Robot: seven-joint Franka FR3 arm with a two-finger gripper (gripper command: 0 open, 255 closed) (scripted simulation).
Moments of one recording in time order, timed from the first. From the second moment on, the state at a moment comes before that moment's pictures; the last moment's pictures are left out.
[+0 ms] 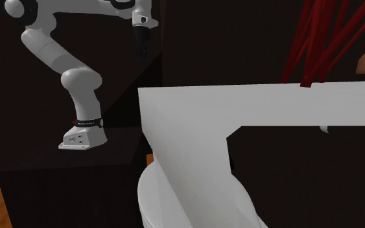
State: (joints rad) arm -0.01 -0.80 -0.02 -2.39 0.00 1.53 0.03
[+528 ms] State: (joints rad) arm -0.05 -0.68 0.11 -2.46 0.06 1.71 0.31
